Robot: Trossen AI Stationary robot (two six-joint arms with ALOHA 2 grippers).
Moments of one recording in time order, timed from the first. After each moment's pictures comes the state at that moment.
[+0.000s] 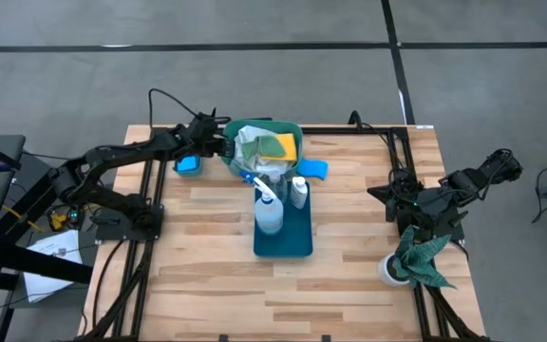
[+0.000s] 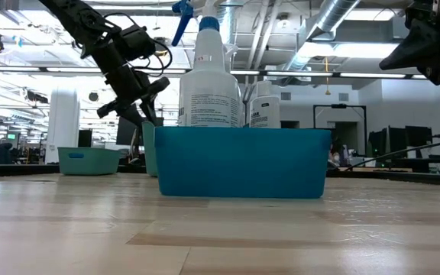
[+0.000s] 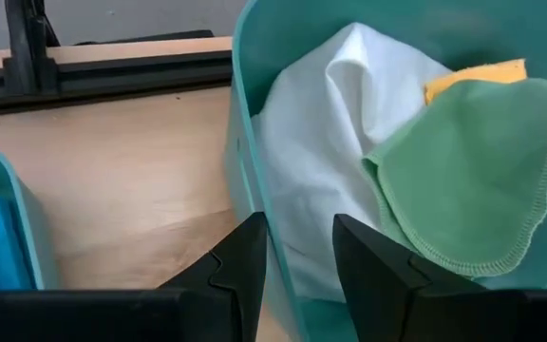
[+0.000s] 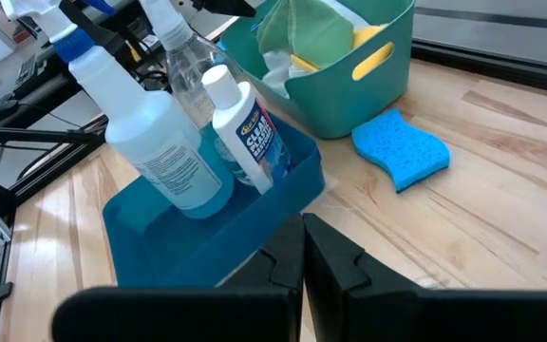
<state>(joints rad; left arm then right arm) 0.66 1.34 0.81 -0.29 -0.15 -0.63 0.49 0.35 0.53 -0.81 0.78 0.91</state>
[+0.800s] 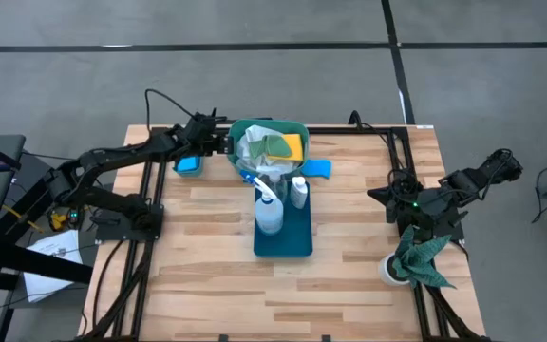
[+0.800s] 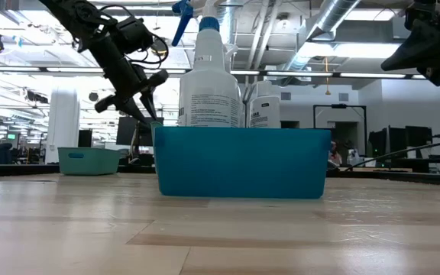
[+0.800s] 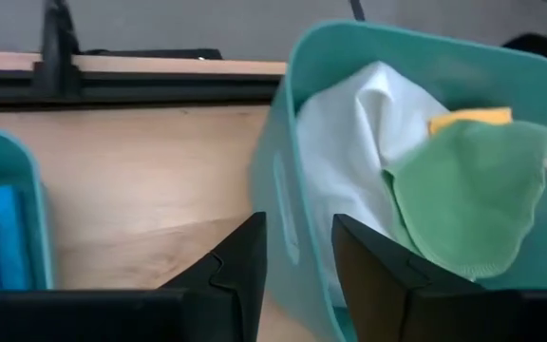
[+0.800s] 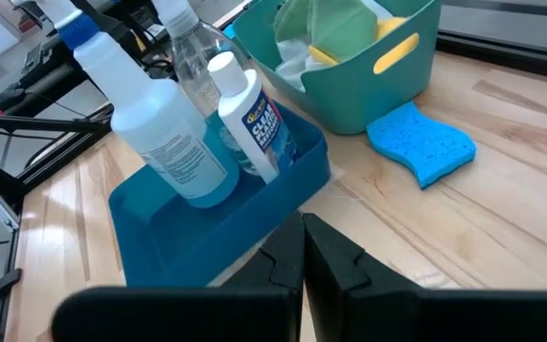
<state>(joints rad) 0.64 1.29 0.81 -0.30 -0.21 -0.74 0.49 0.35 0.53 -0.81 0.75 0.91</state>
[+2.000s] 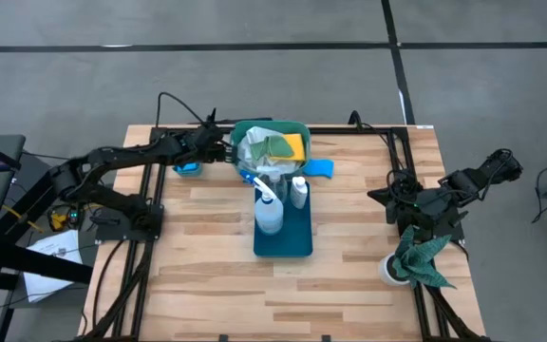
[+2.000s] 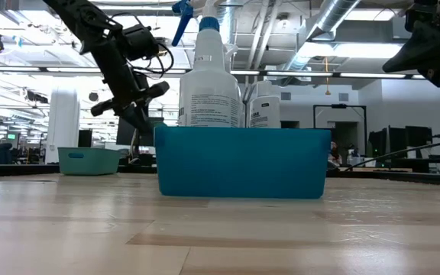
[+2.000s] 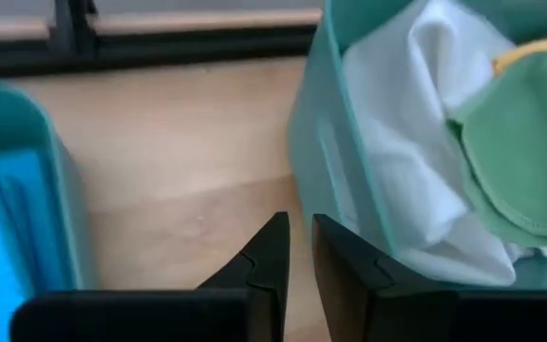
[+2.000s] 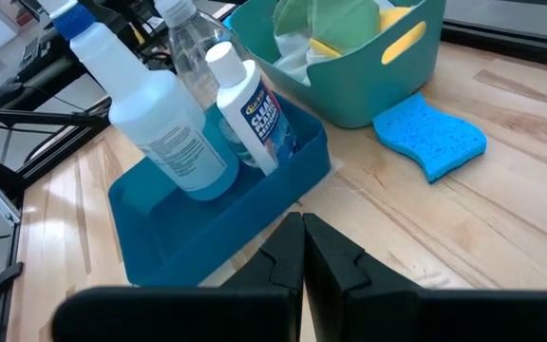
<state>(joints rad) 0.58 1.35 0.81 -0.37 -0.28 -0.73 0.49 0.35 0.53 -0.83 0.73 0.93</state>
